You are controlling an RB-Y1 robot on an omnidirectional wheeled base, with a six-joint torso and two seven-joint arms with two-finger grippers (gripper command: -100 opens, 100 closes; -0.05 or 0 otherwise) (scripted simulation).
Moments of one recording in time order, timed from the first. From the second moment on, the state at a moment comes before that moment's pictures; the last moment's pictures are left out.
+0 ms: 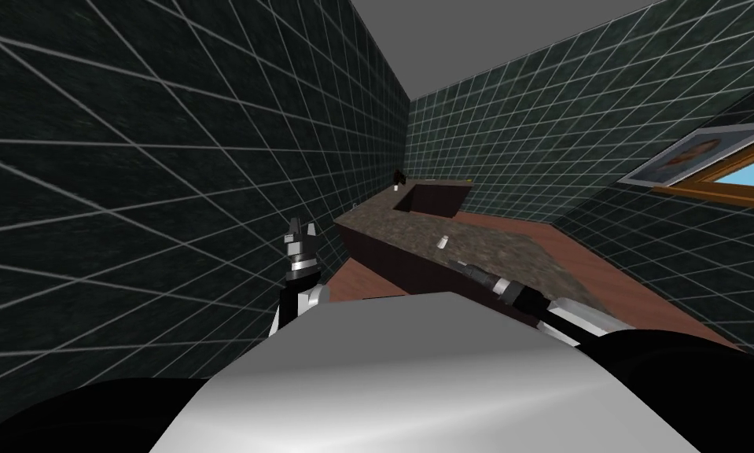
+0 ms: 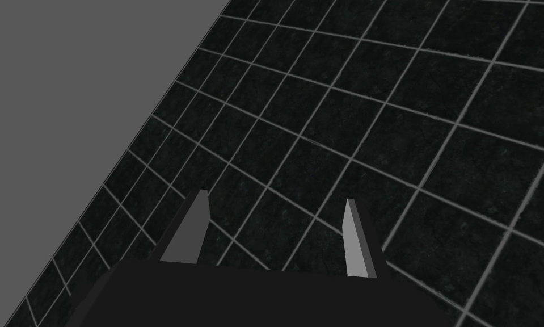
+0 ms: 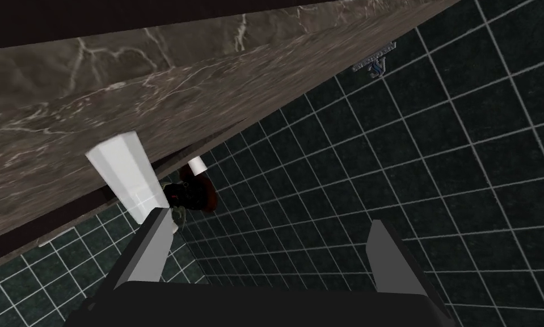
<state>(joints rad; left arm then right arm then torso) 0.48 0.03 -0.02 -2.36 0.09 -0.35 -0.04 0.78 -0.95 -0.13 -1.74 0.35 -0.59 -0.15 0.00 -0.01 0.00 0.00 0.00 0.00</state>
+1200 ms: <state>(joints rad) 0.48 0.03 -0.02 -2.36 0.09 -0.35 -0.04 0.89 -1.27 -0.12 -1.54 0.41 -0.59 -0.16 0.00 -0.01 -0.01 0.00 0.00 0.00</state>
